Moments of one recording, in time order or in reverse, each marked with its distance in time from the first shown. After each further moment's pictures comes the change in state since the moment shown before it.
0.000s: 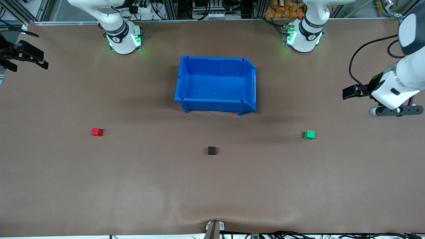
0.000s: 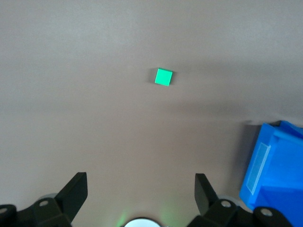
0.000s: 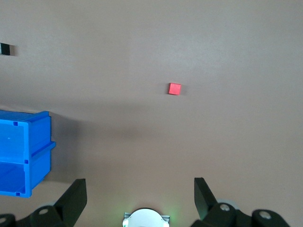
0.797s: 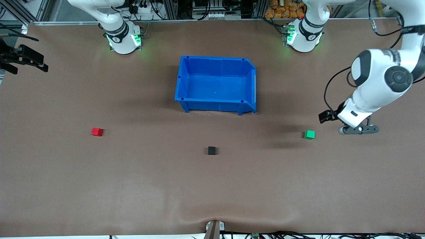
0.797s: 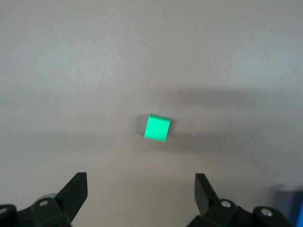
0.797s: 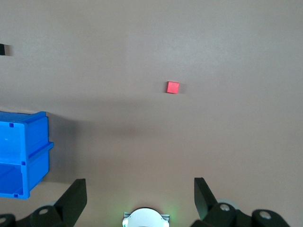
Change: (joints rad) left arm 0.002 0.091 0.000 -0.367 0.000 0.635 -0.013; right arm -0.005 0.017 -0.006 -0.001 -0.001 0.003 0.000
